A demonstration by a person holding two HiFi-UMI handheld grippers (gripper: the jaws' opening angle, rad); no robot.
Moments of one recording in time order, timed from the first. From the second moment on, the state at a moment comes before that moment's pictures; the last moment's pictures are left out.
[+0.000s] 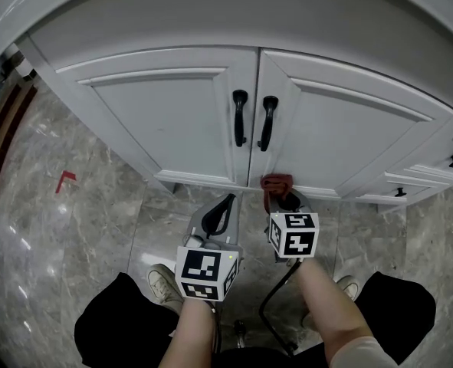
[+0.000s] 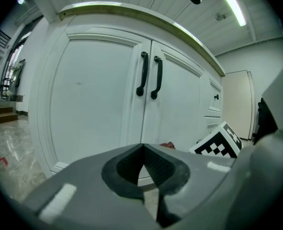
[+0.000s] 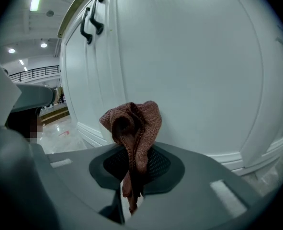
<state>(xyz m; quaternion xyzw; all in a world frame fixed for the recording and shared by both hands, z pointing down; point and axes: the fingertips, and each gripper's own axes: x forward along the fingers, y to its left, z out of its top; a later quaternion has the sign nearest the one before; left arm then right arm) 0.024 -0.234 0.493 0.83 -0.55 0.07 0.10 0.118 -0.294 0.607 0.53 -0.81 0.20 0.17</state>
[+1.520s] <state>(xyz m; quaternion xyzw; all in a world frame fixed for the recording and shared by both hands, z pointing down) 0.101 -0.197 0.440 0.87 -0.50 0.05 0.05 0.251 -0.224 0.502 0.63 -0.75 0.18 0.07</state>
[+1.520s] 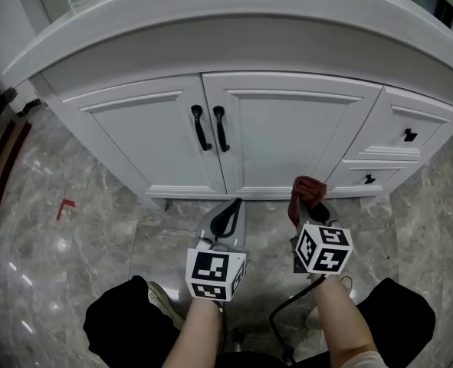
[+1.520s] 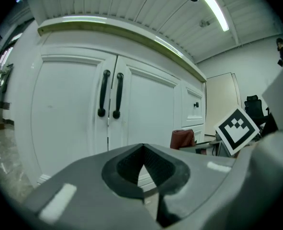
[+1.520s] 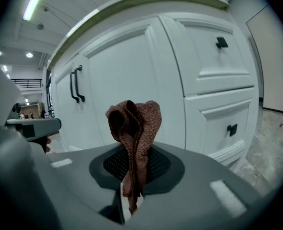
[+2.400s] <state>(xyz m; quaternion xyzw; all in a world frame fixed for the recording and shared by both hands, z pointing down) -0.016 0.004 0.329 0.86 -0.50 -0.06 -0.05 0.108 -0.013 0.378 0.61 -0.79 0.04 0.01</state>
